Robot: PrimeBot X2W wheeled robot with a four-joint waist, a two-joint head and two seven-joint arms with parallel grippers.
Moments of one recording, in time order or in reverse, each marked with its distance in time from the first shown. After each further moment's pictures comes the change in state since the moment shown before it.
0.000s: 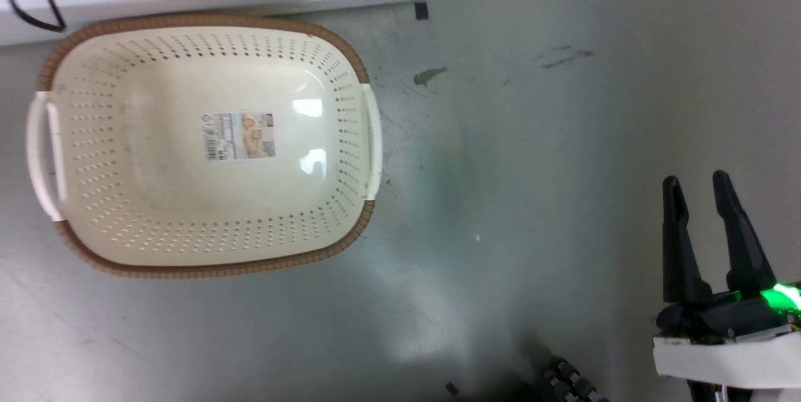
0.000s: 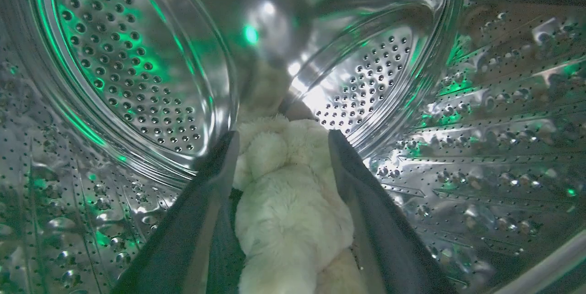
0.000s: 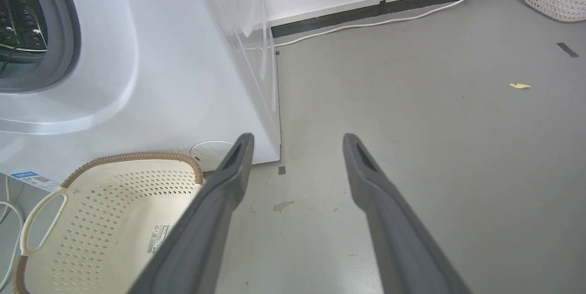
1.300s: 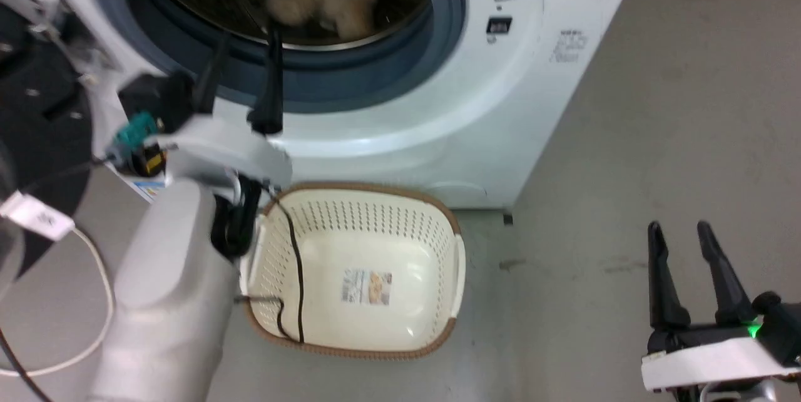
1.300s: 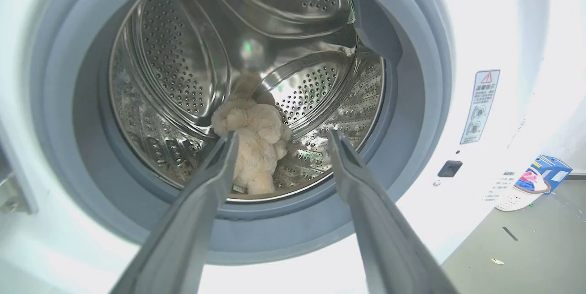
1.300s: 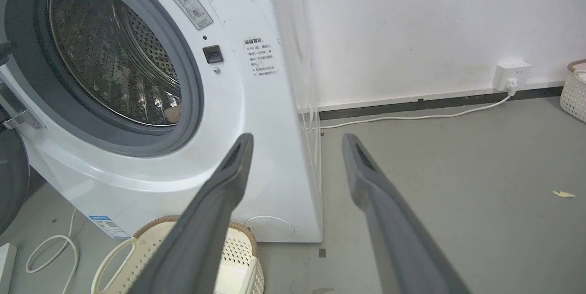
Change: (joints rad) left arm 0.739 -0.300 0.026 -0.157 -0.122 0.023 -0.040; right arm -0.023 0.000 -0.049 0.244 -0.123 0.000 0.000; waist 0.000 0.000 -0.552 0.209
